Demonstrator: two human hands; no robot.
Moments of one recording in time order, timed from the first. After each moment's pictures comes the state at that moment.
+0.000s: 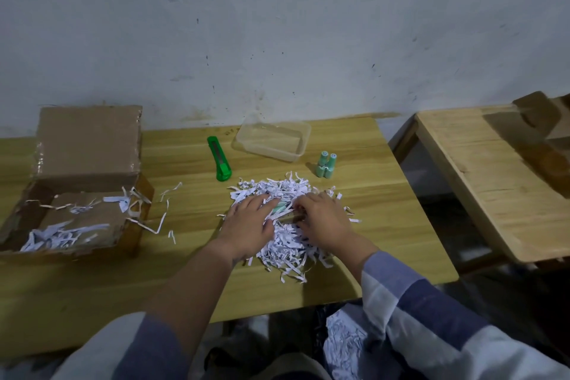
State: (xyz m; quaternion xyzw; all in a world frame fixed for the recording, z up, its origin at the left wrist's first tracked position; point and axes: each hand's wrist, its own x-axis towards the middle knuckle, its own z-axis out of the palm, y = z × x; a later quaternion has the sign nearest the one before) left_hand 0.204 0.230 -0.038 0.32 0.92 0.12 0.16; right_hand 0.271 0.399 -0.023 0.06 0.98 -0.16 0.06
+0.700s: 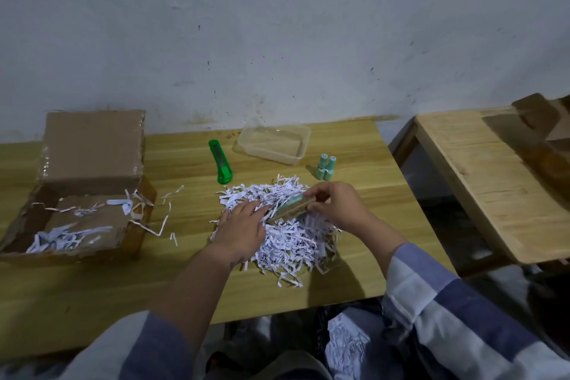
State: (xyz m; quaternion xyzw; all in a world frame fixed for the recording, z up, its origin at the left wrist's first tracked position) left_hand 0.204 0.221 -0.042 0.29 0.94 0.09 0.18; right_hand 0.268 0.425 0.016 0.17 0.91 -0.37 0.05
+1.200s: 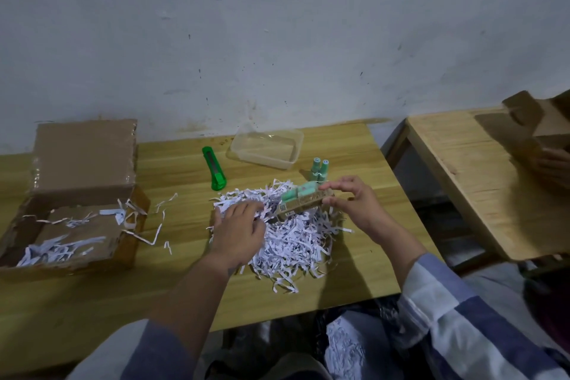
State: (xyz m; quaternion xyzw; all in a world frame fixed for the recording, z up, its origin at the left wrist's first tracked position) left_hand 0.210 0.228 -0.034 0.25 0.94 0.21 0.12; right_hand 0.291 0.456 0.022 0.23 0.77 -0.60 -0.03
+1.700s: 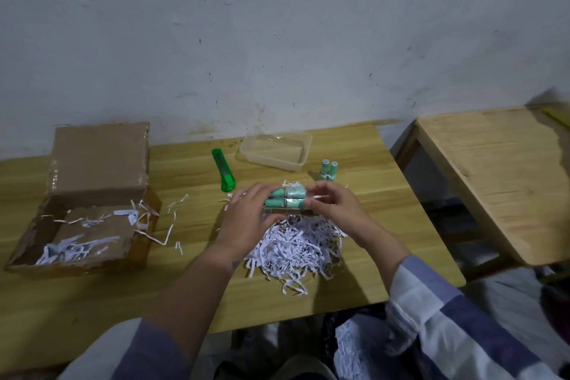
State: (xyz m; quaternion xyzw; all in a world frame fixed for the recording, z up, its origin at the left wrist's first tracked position) left_hand 0.196 0.233 -0.011 0.33 0.90 0.29 -0.01; right_hand 0.274 0.422 0.012 0.17 0.75 -0.64 0.01
